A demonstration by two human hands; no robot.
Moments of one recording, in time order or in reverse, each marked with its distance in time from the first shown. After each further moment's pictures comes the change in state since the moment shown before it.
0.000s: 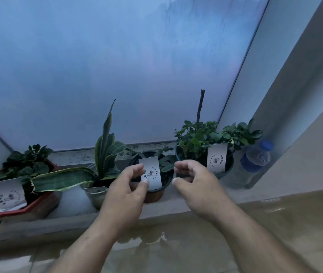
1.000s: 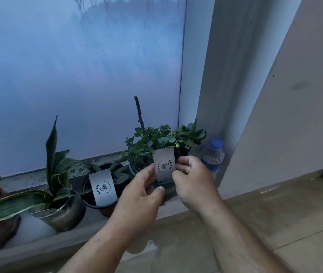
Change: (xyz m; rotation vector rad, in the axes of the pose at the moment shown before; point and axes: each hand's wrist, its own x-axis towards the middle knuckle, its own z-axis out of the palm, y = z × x) left_hand -0.002 0.073 0.118 -0.103 -0.243 0.046; right_hand 0.021 0.054 -0.084 0.210 0.239 0.106
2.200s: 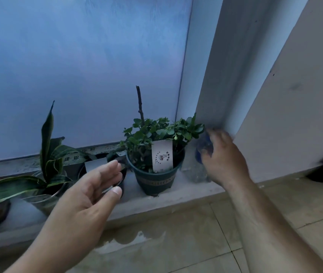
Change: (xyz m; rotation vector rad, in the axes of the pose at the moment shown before) left_hand -0.064 0.001 -0.070 -0.010 0.147 0.046; right_hand 0.045 0.016 -0.062 -0.708 0.222 -0.330
